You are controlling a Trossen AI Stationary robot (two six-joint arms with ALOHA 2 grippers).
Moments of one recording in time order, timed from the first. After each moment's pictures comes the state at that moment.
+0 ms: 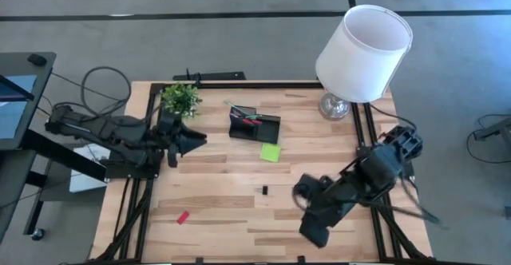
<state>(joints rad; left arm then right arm) -0.30 0.74 0.86 -0.26 -0.38 -0.62 0.64 1.87 2.33 -1.45 0.00 1.15</state>
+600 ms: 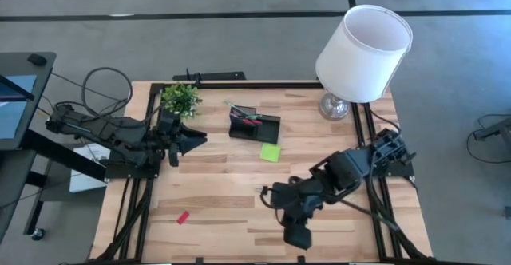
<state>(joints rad) -0.32 0.75 0.86 -0.25 -0.45 -0.65 0.54 1.96 2.33 -1.32 -0.15 0.77</state>
